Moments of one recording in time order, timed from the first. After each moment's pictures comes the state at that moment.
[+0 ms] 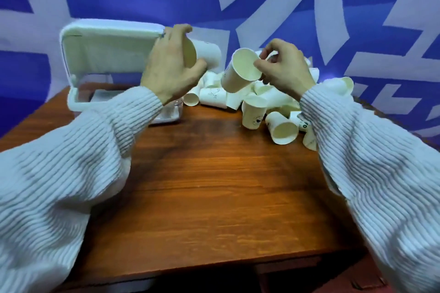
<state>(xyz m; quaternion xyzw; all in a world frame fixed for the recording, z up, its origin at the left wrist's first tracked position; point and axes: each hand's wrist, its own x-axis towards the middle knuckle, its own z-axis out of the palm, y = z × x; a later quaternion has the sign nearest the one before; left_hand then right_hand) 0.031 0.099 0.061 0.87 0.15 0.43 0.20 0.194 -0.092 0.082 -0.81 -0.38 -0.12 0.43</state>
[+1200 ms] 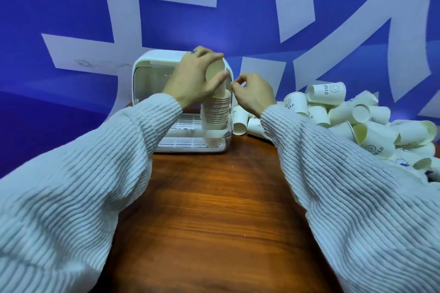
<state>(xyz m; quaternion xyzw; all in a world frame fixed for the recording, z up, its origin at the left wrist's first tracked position) 0.019 0.213 0.080 0.89 0.14 0.42 0.08 0.172 0.109 0.064 -0.82 -0.43 -0.09 0.35</state>
